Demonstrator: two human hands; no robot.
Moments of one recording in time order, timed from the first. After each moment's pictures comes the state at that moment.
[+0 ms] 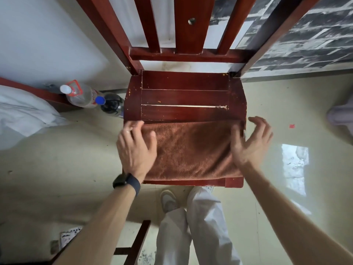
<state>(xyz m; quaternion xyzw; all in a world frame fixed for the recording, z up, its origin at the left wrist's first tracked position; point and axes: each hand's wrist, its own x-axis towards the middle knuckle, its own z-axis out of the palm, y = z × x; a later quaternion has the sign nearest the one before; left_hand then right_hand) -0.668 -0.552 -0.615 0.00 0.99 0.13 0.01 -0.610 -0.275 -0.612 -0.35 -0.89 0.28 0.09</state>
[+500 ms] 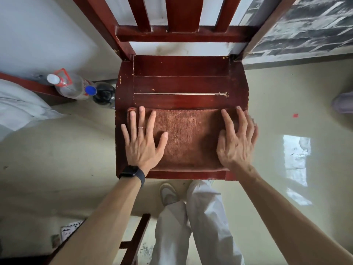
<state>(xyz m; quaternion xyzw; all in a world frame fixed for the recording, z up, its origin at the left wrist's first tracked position) -0.649 -0.545 -0.665 0.11 0.98 0.05 0.13 -0.588 -0.288 -0.646 -0.21 -0.96 0.15 -0.07</state>
